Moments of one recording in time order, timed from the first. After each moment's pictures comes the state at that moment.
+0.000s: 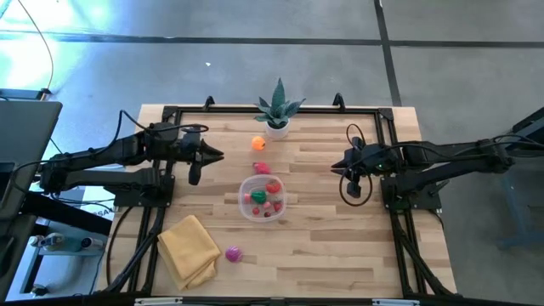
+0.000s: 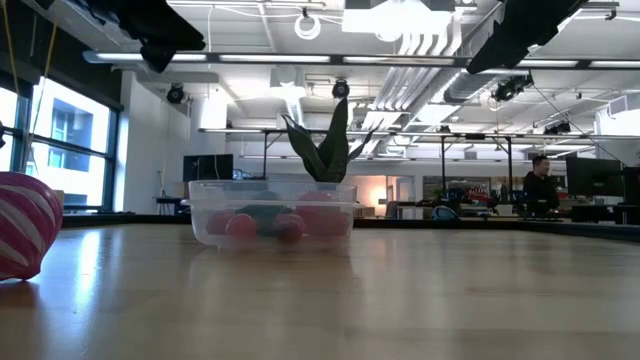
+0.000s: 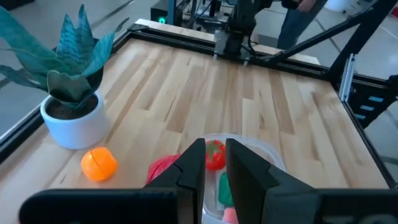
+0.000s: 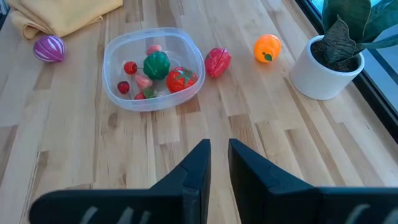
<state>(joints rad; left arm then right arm) 0.36 0.67 0.68 -0.39 0.13 -0.10 0.07 0.86 0.82 -0.64 0.21 0.14</state>
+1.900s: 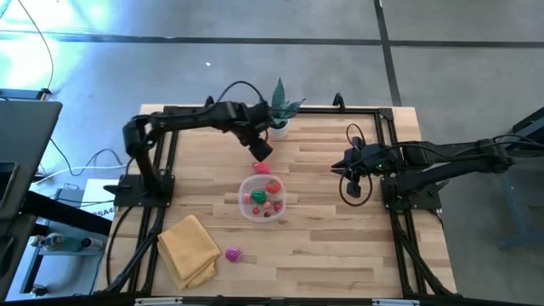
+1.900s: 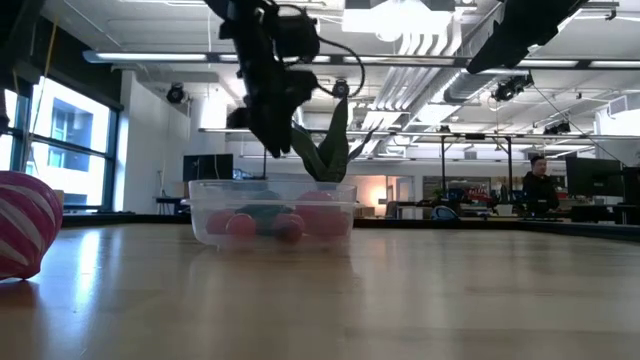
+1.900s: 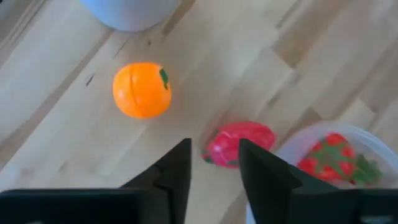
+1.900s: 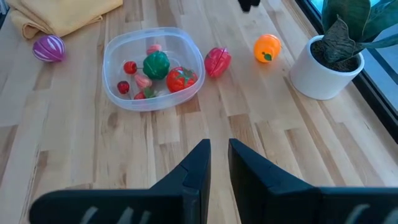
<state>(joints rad) 0.49 1.80 1.50 -0.94 0.02 -0.33 0.07 0.86 0.82 -0.64 0.21 0.14</state>
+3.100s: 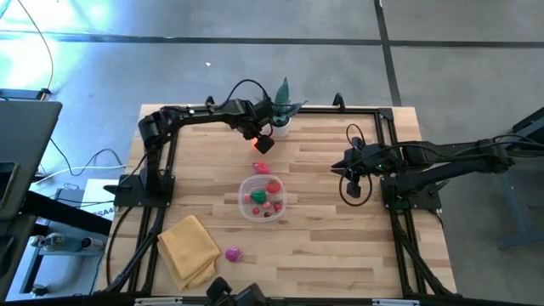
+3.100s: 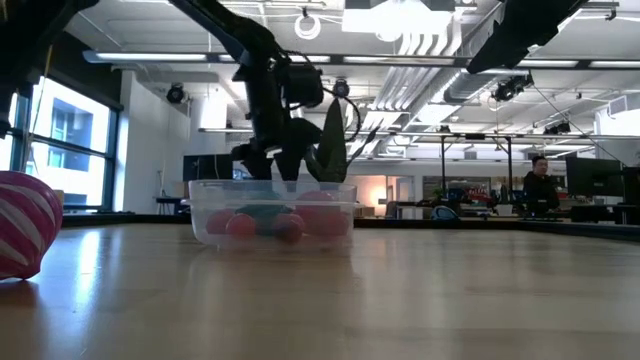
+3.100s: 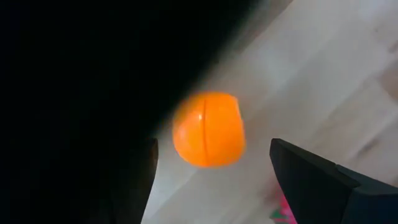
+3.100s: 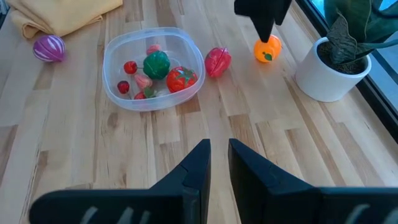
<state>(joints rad) 0.59 1.96 1.49 -0.85 -0.04 -0.29 0.07 0.86 0.82 -0.64 0.21 0.14</state>
